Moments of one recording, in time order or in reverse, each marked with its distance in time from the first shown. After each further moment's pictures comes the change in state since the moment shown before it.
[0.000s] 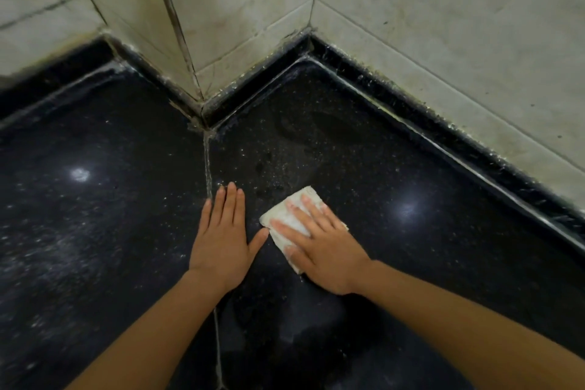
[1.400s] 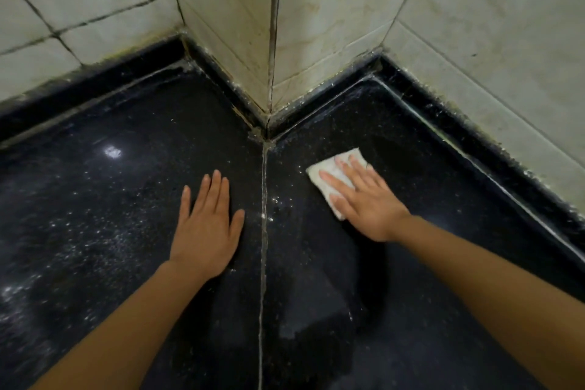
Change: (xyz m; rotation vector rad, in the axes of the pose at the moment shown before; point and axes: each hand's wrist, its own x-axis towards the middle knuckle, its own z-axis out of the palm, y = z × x) left_hand 0.014 -0.095 -0.032 -0.059 0.021 -0.206; right_hand 0.105 0.045 -0.049 -0.062 0.036 0.103
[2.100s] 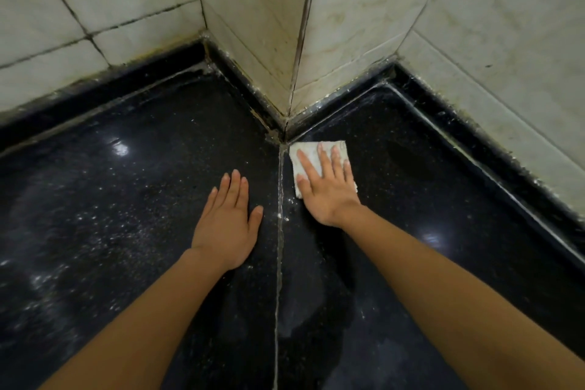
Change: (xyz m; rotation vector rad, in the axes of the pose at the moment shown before) left_hand 0.005 -0.003 -0.005 -0.077 -0.097 0.008; right_hand 0.054 -0.088 -0.009 0.166 -0.048 0.186
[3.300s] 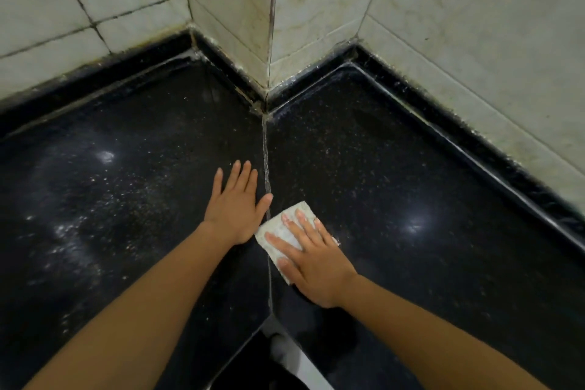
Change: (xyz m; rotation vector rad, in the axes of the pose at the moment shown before) left_hand -0.057 0.024 0.014 0.204 -0.052 0.139; right_hand -0.195 -0.014 0.085 -0.110 -0.012 -0.315
